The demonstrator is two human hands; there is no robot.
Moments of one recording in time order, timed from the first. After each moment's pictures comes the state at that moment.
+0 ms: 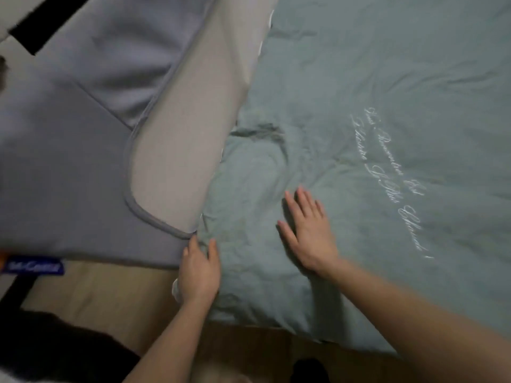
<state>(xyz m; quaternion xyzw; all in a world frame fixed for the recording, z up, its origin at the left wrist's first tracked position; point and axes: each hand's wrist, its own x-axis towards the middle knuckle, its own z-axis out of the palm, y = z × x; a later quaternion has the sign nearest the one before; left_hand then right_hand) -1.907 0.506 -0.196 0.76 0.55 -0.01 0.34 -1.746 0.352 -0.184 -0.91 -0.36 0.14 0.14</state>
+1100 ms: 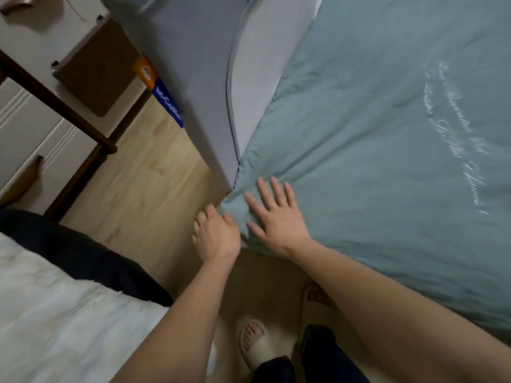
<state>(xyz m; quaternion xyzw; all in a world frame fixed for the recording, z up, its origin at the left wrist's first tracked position) -2.011 0.506 -0.197 0.75 0.60 -0.01 0.28 -1.905 0.422 -0.224 -0.82 -0.56 0.11 0.01</state>
